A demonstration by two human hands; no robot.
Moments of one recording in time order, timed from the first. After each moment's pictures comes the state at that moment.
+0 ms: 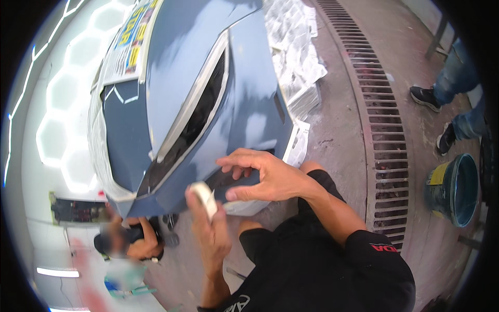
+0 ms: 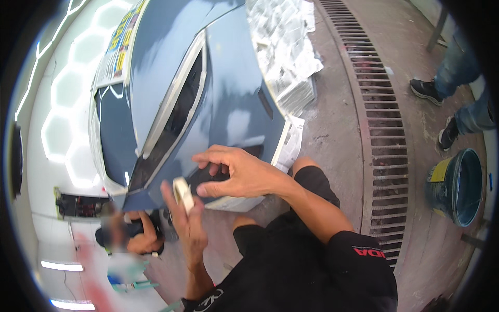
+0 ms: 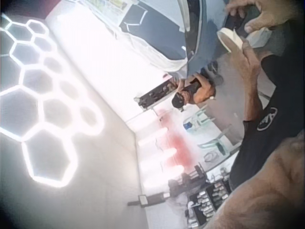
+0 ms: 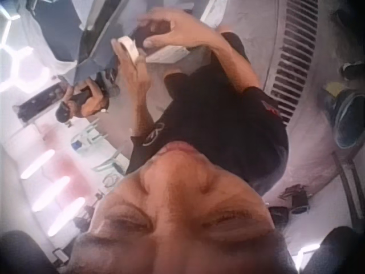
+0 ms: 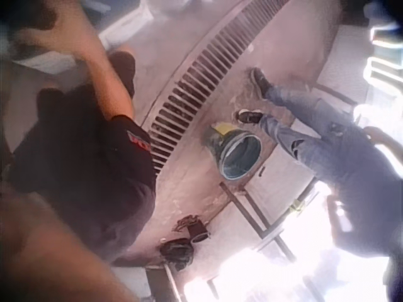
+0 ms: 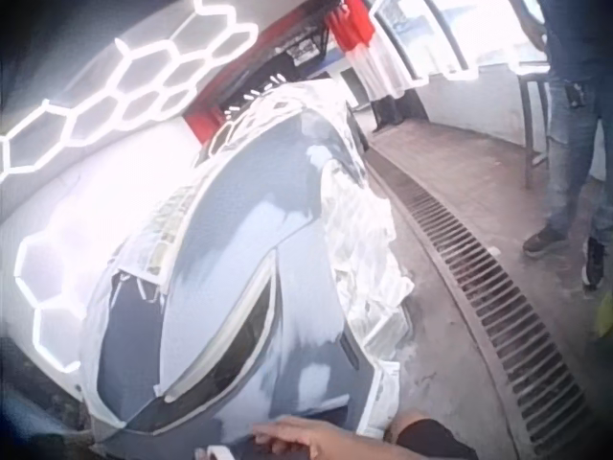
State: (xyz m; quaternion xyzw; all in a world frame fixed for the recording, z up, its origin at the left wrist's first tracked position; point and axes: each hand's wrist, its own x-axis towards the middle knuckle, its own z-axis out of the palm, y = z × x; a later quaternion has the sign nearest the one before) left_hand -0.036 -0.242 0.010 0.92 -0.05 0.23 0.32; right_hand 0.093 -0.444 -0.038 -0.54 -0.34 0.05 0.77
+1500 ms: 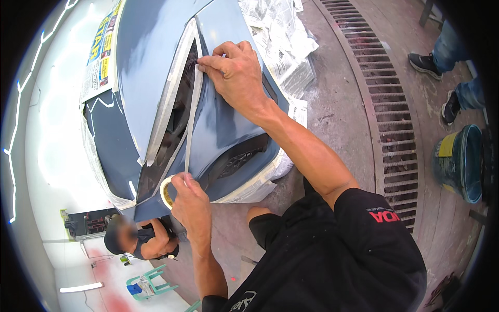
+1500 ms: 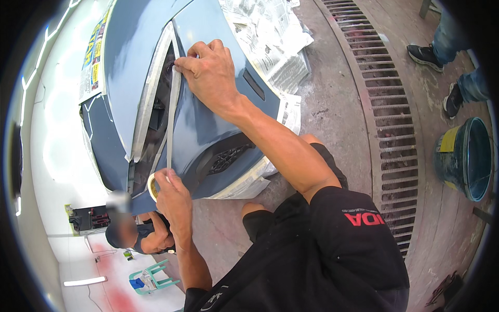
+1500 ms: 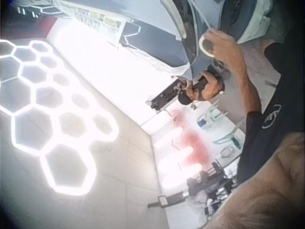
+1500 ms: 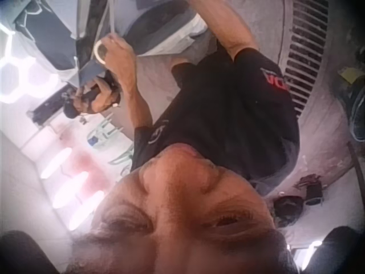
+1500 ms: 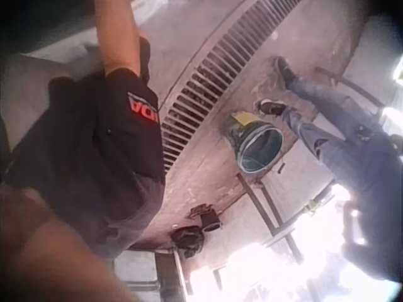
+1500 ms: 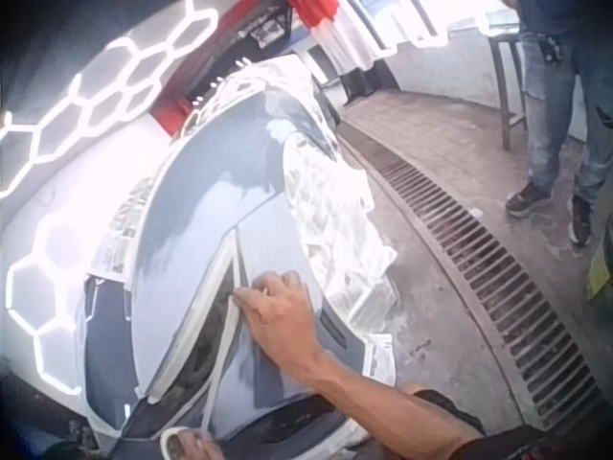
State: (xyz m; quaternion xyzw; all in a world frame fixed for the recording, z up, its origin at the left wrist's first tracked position) left_hand 0.027 -0.231 0.026 0.98 0.13 0.16 -0.07; right_hand 0.247 -0.405 -0.035 -0.67 -0.04 -0.52 0.53
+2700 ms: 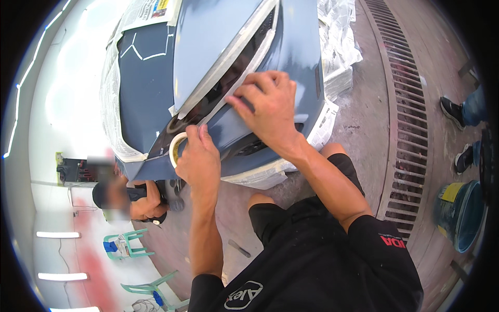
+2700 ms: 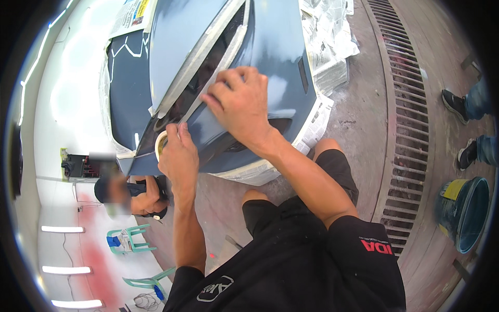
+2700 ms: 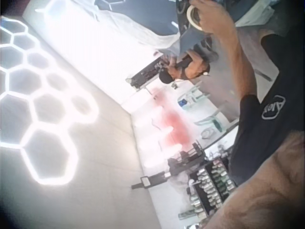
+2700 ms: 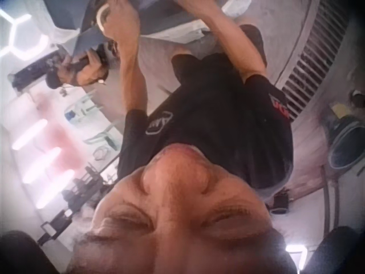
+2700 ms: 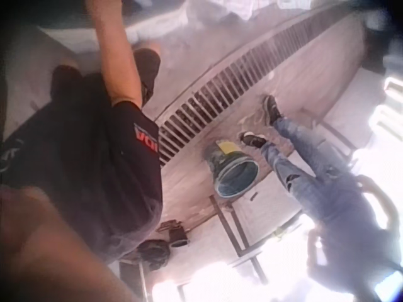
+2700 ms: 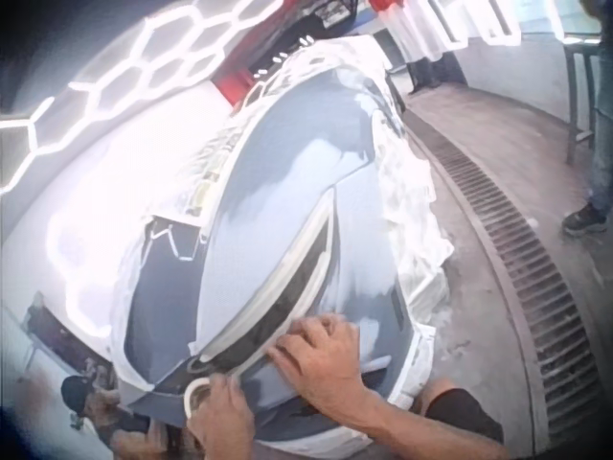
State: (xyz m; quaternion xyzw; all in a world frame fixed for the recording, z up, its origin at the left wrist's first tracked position) left_hand 0.058 -0.200 0.027 0.95 0.18 0.23 -0.12; right_hand 0.158 -0.341 -0.041 -0.71 -0.14 -0.46 0.52
